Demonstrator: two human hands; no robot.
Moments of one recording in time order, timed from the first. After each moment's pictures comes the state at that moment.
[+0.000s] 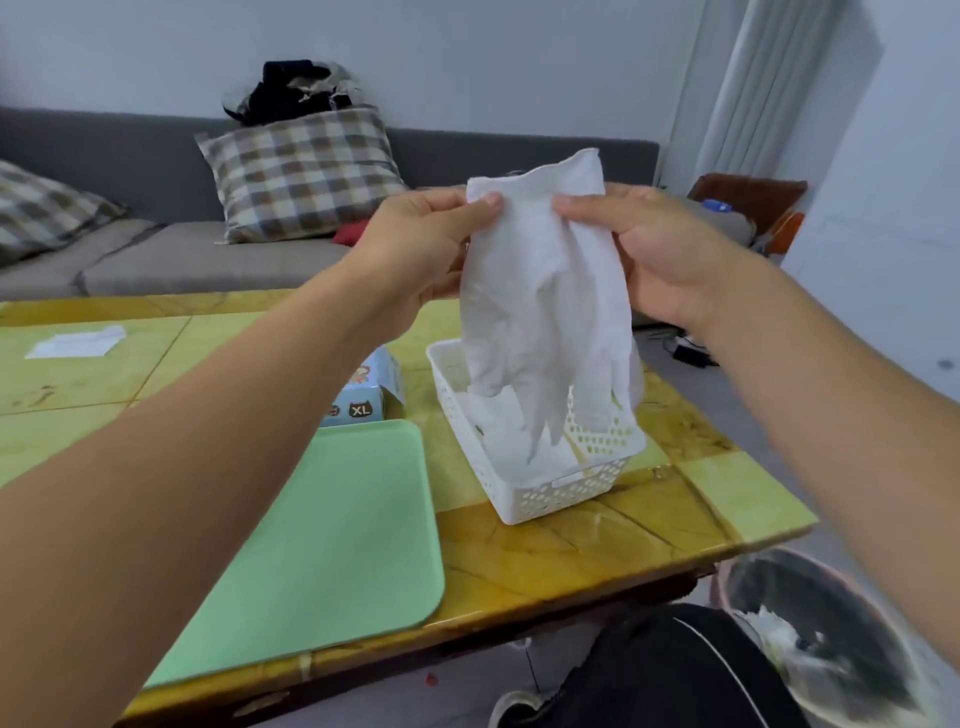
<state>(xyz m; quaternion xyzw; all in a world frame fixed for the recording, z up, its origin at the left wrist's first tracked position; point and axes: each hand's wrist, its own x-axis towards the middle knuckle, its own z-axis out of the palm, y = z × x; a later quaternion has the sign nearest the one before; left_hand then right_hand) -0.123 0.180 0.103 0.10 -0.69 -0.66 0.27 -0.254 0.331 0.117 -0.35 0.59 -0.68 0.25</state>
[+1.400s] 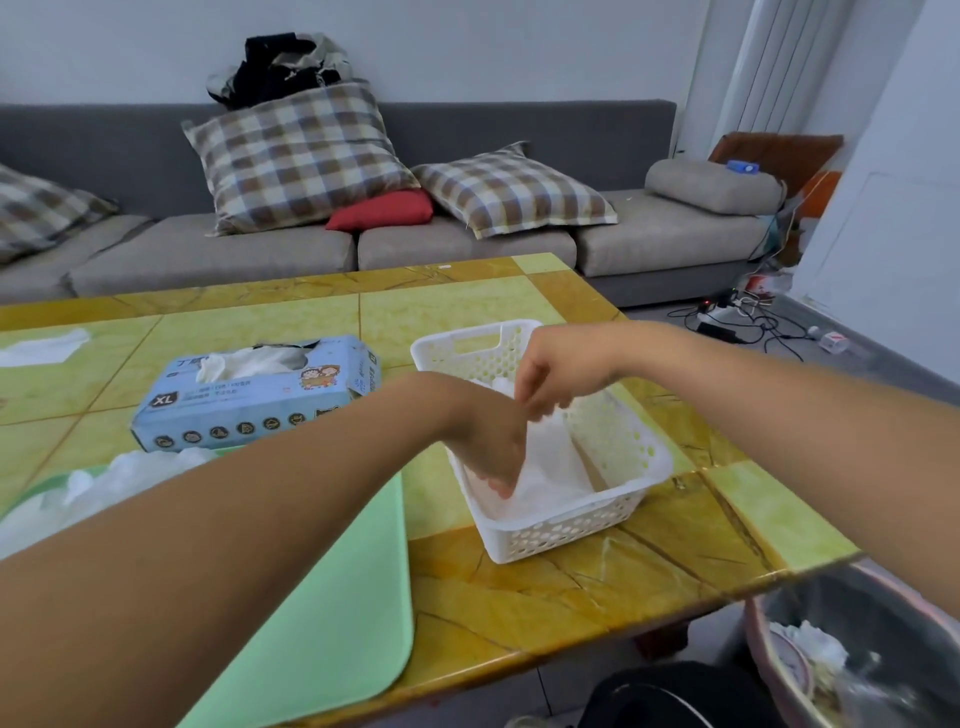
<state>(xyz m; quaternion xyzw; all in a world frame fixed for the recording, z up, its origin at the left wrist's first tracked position) -0.217 0.197 -0.012 0.04 -0.96 -0.04 -0.28 -0.349 0.279 0.000 -0.56 0.78 -0.03 0.27</state>
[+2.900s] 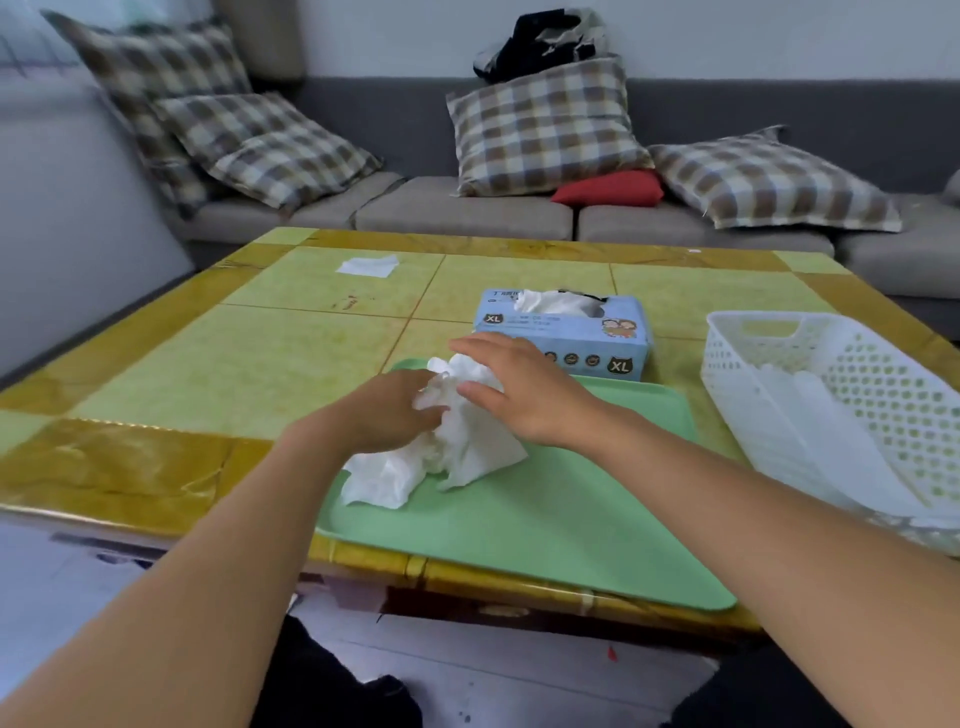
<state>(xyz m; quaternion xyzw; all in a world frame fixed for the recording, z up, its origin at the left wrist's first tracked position) 0.113 0.012 -0.070 0.41 -0.87 -0.25 0.05 -0.062 0.099 -0.069 -0.70 0.68 -0.21 0.11</state>
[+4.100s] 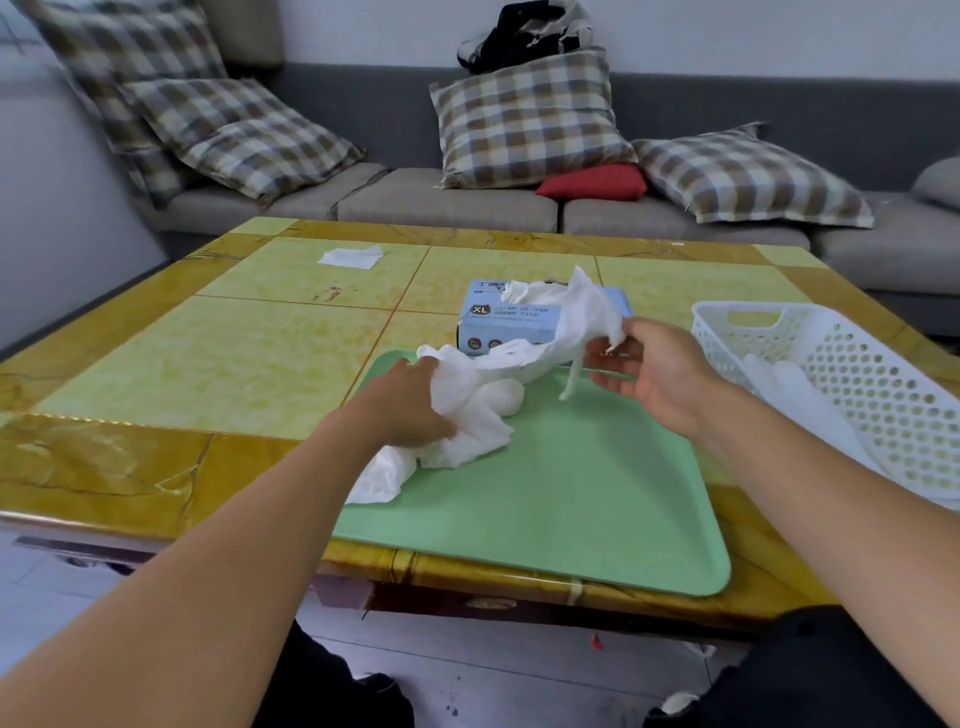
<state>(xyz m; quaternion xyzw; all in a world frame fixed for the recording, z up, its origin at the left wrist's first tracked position) 0.085 0.007 -0.091 0.45 -0.87 -0.19 -0.01 -0.149 0.142 -0.066 -0.23 0.62 -0.65 0.38</state>
